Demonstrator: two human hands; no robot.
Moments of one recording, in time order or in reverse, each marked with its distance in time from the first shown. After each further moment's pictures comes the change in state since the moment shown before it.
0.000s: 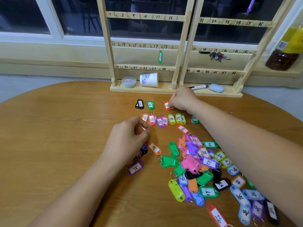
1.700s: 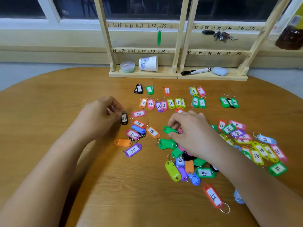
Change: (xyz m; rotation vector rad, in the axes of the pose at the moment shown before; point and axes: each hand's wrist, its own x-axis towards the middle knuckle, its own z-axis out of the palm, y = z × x) left_hand 0.008 -0.029 -0.058 0.239 -0.066 -0.031; right_hand -0.187 0.045 0.015 -0.061 0.015 -0.408
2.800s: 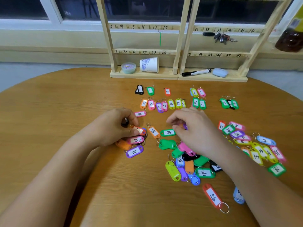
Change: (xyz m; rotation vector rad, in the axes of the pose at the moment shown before) left_hand -0.006 0.008 0.016 -0.092 -0.309 0.091; right_hand 0.003 0.011 -0.002 0.157 0.081 -0.102
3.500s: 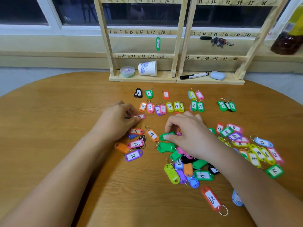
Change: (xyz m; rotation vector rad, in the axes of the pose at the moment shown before) left_hand 0.030 0.005 0.011 0.149 0.247 0.004; right_hand 0.000 -0.010 -0.003 -0.071 -0.107 0.036
